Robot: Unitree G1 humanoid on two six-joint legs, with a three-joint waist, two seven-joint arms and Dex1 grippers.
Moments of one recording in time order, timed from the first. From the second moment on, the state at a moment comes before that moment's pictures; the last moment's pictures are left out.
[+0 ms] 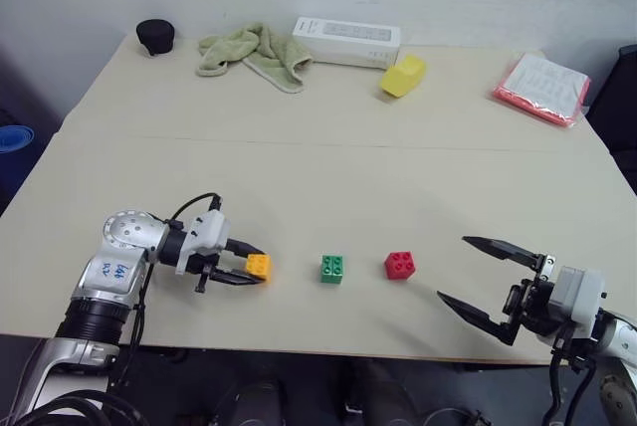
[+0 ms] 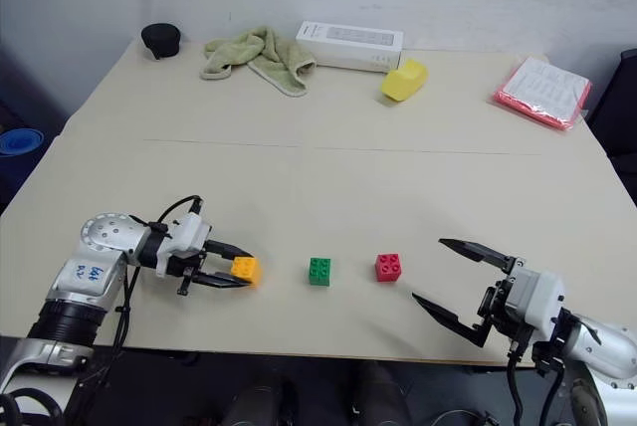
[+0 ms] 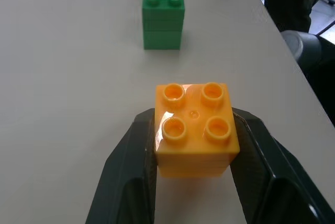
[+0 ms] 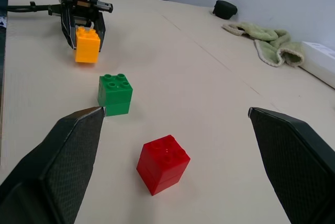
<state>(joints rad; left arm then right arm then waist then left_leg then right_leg) -0.42 0.68 -0.08 0.23 -0.25 0.01 -1.48 0.29 -0.64 -0.31 -0.35 0.56 -0.21 1.10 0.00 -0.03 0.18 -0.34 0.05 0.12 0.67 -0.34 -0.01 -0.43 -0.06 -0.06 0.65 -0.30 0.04</state>
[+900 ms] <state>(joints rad) -0.50 0.67 -0.11 0.37 -0.23 -0.11 -1.46 0.28 -0.64 -0.30 -0.35 0.56 -0.19 1.10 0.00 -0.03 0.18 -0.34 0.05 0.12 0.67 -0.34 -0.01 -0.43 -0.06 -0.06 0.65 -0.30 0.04</state>
